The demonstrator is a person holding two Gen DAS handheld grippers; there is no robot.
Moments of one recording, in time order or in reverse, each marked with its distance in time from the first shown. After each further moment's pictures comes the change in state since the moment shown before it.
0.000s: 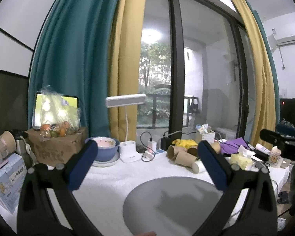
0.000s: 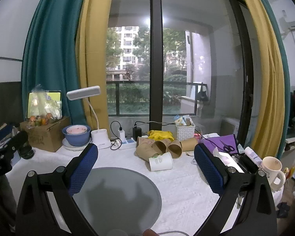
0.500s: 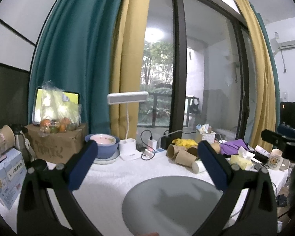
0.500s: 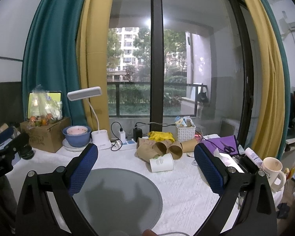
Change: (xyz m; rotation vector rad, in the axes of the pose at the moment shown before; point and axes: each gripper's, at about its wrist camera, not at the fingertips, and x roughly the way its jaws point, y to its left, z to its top) left arm 0.003 0.008 -0.002 -0.028 0.010 -0.006; right arm 0.006 0.003 -0.003 0.004 0.003 0.005
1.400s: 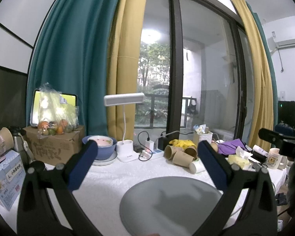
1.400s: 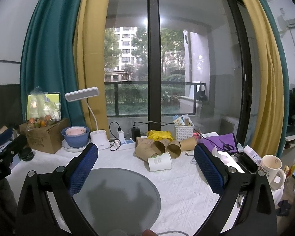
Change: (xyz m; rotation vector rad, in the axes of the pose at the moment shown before) left arm -0.003 -0.002 0.002 0.008 -0.008 -0.013; right arm 0.001 -0.005 -0.003 0.017 0.003 -0.006
